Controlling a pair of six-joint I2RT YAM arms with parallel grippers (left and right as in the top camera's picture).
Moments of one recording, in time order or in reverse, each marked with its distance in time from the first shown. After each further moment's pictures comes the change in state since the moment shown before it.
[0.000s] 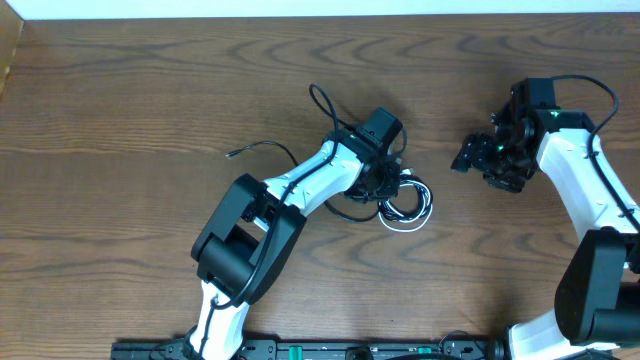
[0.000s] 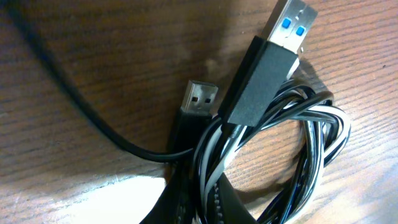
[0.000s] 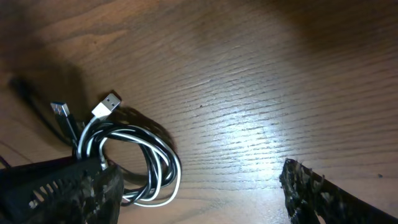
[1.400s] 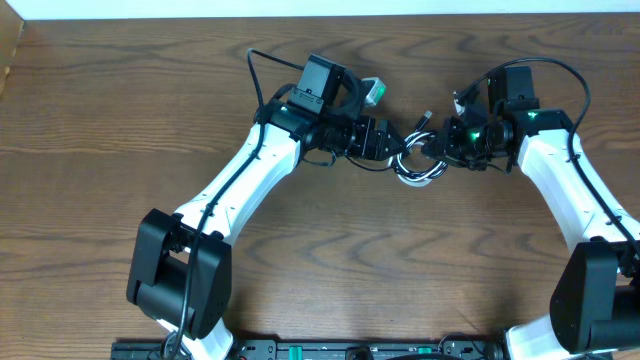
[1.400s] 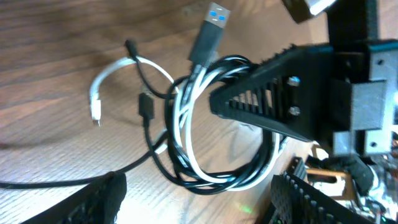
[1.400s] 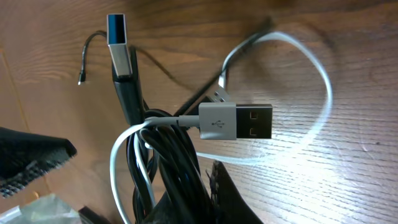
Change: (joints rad) left arm 0.209 -0.266 0.002 0.076 0.423 0.266; right arm 0.111 -0.024 0.013 0.172 -0.306 0.032
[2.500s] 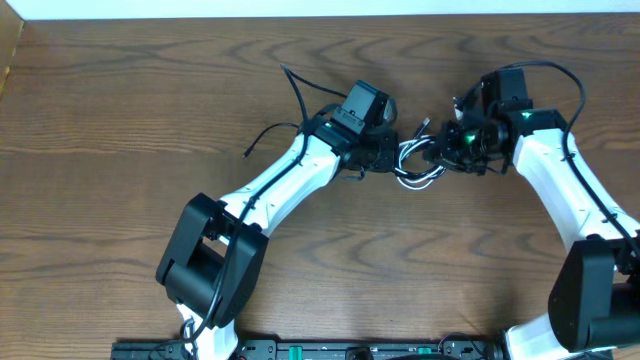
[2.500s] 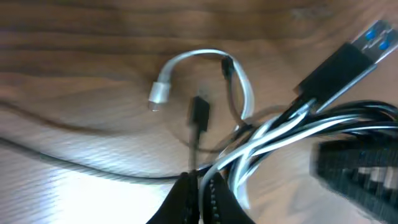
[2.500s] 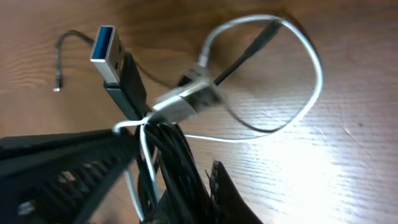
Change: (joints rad) left arm -0.145 0.104 -0.004 0.034 -0.440 -0.246; right arm 0.018 0.007 0.000 -0.050 0.108 0.054
